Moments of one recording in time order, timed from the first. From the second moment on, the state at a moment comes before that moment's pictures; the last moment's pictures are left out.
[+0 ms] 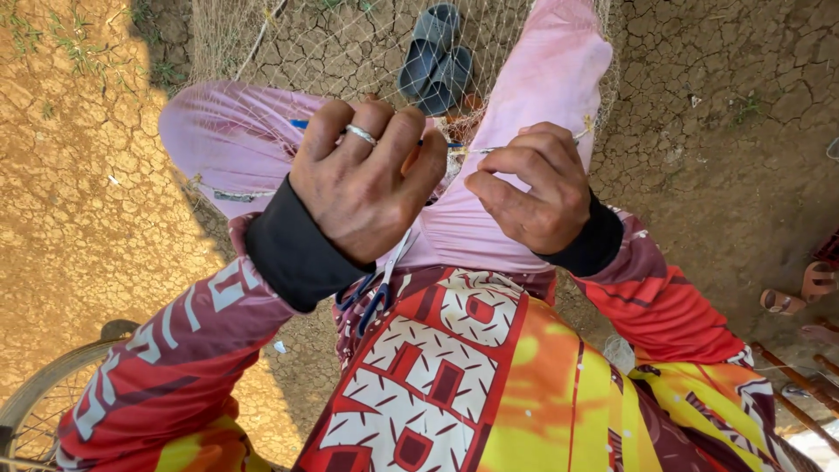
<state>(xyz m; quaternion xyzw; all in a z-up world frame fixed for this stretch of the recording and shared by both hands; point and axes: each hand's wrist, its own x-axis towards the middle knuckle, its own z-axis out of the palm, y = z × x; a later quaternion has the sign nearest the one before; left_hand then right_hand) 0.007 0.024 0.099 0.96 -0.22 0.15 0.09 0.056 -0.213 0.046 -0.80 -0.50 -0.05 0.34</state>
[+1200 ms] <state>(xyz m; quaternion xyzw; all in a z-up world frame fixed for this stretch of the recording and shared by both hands) -0.036 0.025 0.071 0.96 -0.11 0.11 0.22 0.042 -0.191 0.026 -0.74 -0.13 0.20 0.63</state>
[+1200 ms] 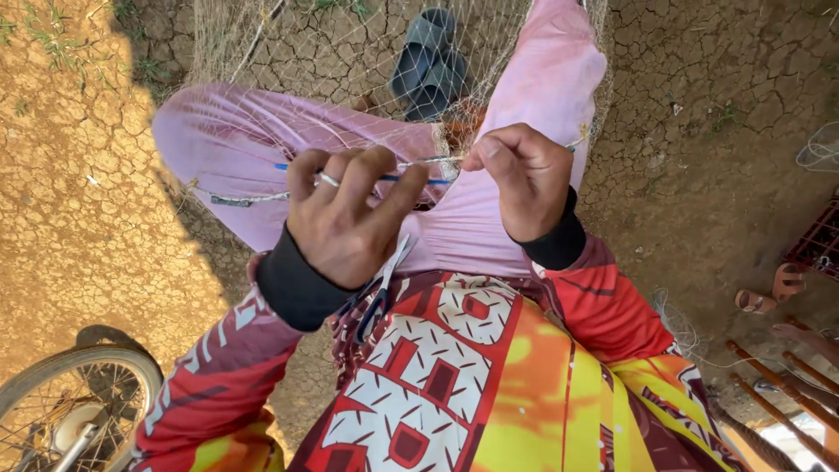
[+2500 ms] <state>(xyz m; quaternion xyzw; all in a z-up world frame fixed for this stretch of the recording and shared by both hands) -0.115 -0.036 0.024 0.79 0.06 -0.05 0.61 0.016 -0.193 0.007 -0.74 -0.39 -0.03 0.54</state>
